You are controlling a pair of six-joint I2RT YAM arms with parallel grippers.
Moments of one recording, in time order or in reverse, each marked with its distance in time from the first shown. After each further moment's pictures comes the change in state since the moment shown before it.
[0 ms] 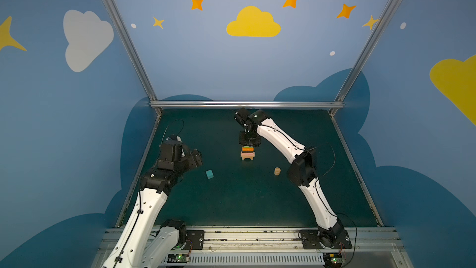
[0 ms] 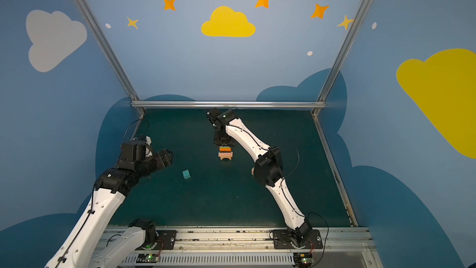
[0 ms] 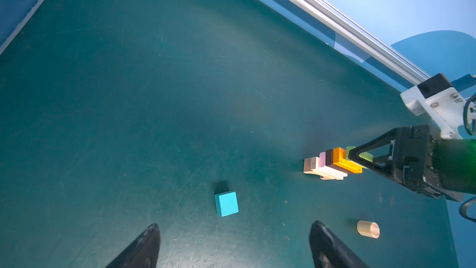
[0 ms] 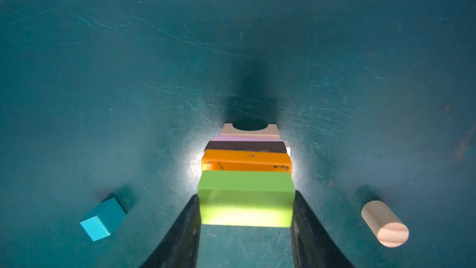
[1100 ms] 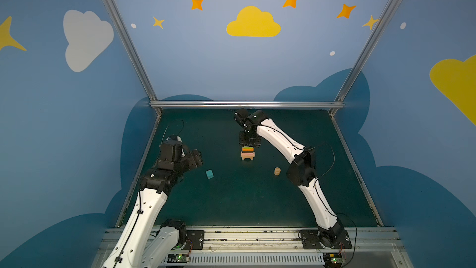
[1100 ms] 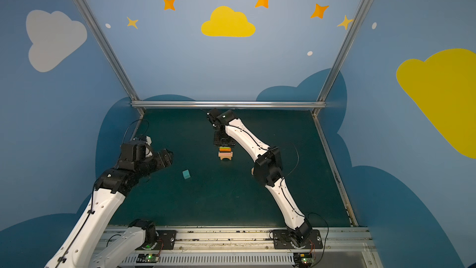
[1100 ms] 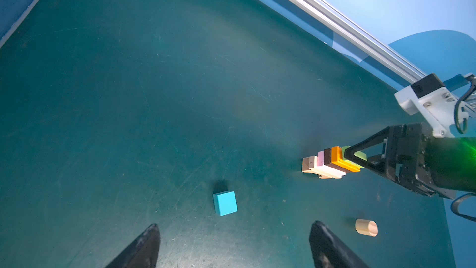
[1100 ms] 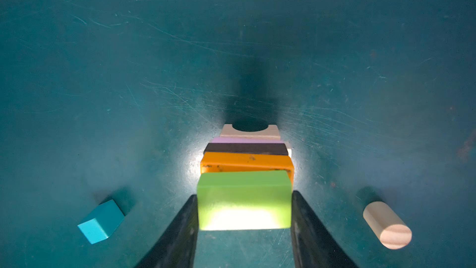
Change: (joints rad) left arm 0.000 -0.002 0.000 0.000 0.007 0.000; right arm 0.001 0.007 0.000 0.002 -0.001 0.003
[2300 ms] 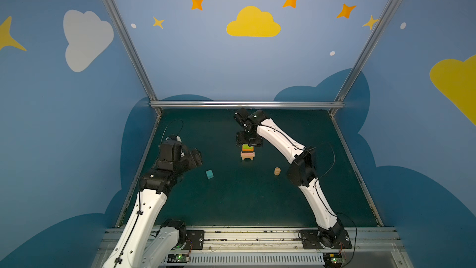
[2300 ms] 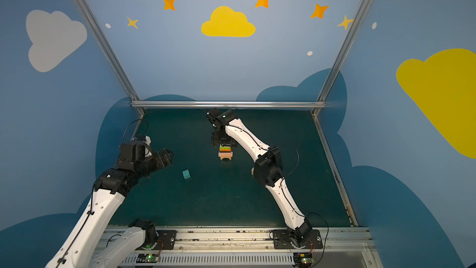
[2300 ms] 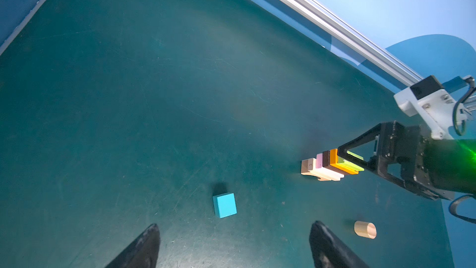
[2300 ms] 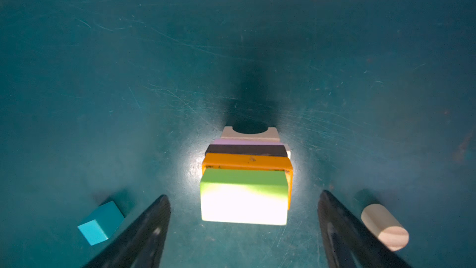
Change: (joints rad) left arm 0.006 -0.005 0.000 0.006 -0.001 0.000; right arm 0.001 -0.011 0.000 0.006 0.018 -0.016
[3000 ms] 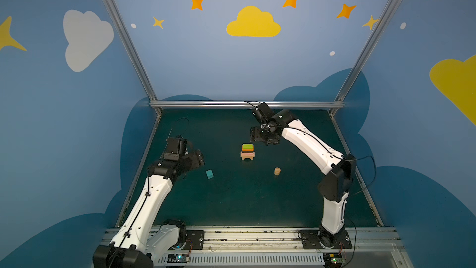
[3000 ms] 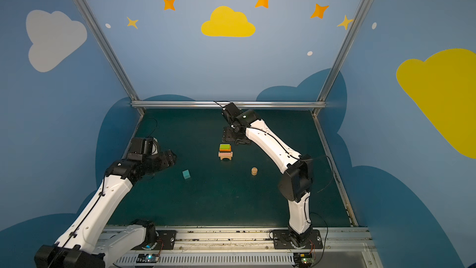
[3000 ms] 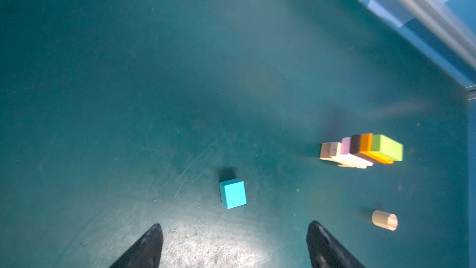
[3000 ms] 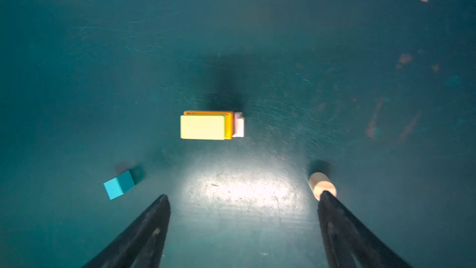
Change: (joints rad) left arm 0.008 0.172 0.004 -0.028 0.047 0.008; right arm -0.050 -0.505 -0.539 0.213 0.050 -0.041
